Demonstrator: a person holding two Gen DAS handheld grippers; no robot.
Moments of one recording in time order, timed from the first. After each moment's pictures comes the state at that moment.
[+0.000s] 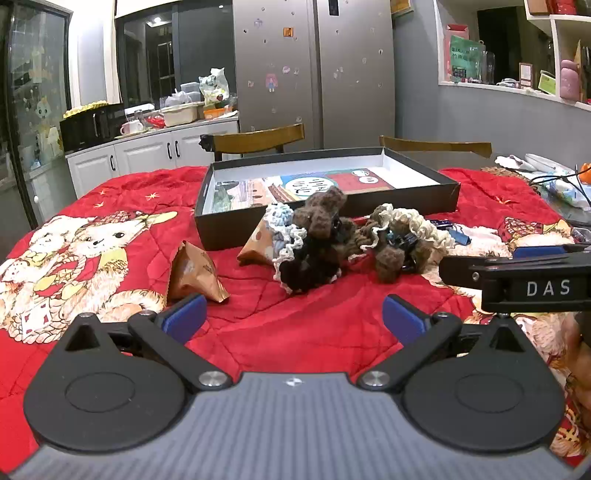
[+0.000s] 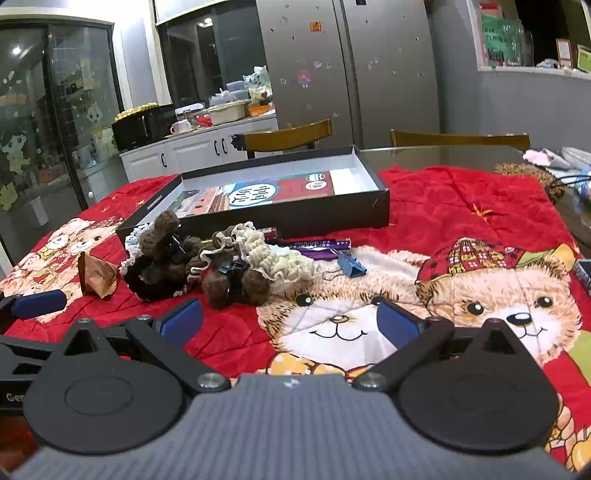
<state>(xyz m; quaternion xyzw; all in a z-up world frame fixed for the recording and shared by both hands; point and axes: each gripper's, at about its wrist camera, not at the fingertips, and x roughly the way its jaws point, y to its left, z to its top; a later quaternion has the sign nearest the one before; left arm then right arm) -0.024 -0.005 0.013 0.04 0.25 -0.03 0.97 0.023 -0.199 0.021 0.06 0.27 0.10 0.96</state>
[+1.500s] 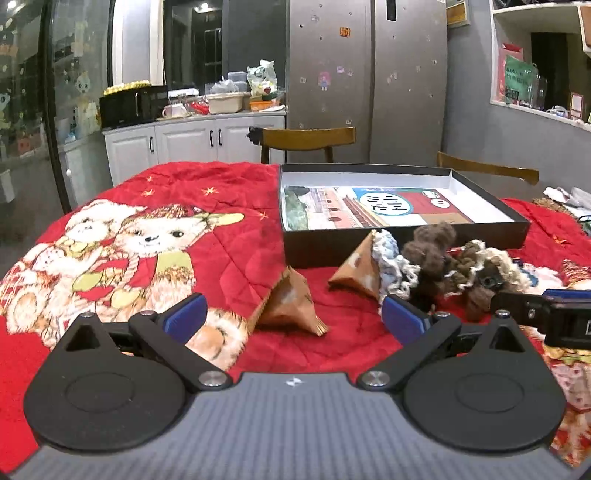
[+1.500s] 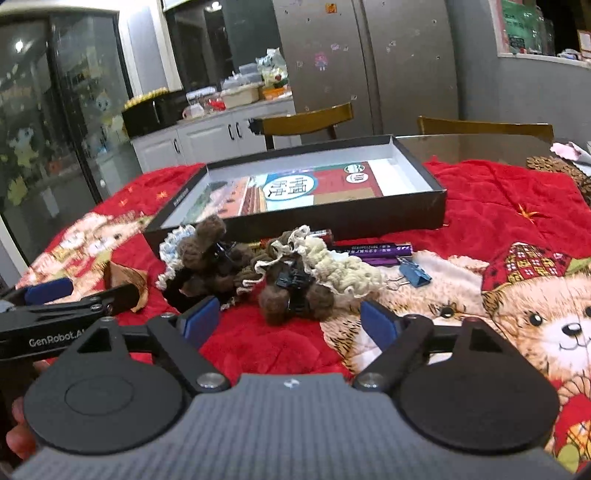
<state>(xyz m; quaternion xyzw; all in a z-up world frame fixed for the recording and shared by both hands) 0.006 0.058 0.025 0.00 0.25 0.03 0.97 0.046 -0.156 0.031 0.06 0.30 0.12 0.94</state>
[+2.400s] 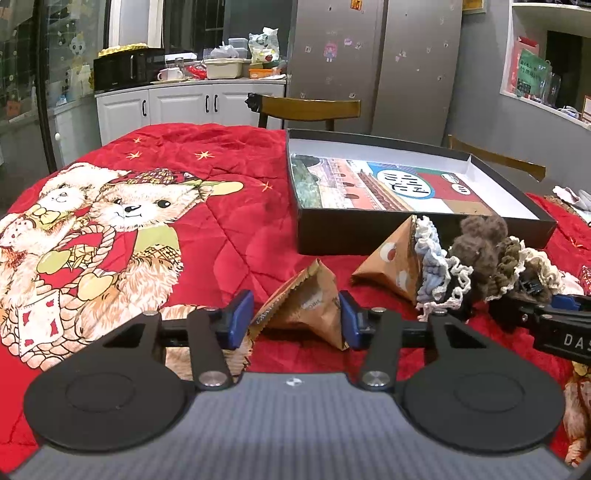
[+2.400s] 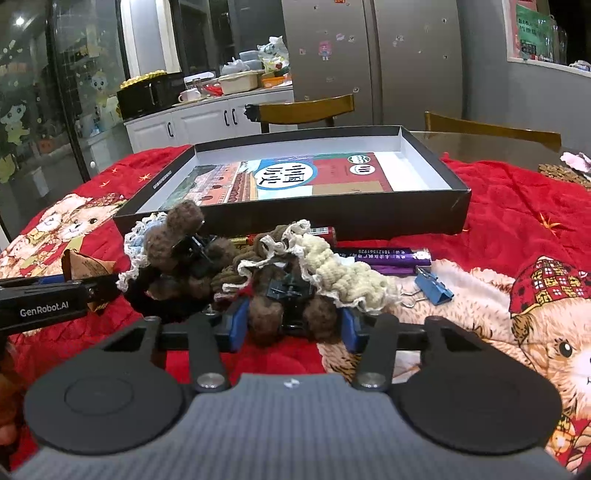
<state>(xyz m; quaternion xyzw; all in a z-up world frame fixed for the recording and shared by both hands) 0.053 0.084 0.003 -0.04 0.30 0.02 0.95 0.077 -0.141 0.011 0.03 0.31 0.12 0.94</state>
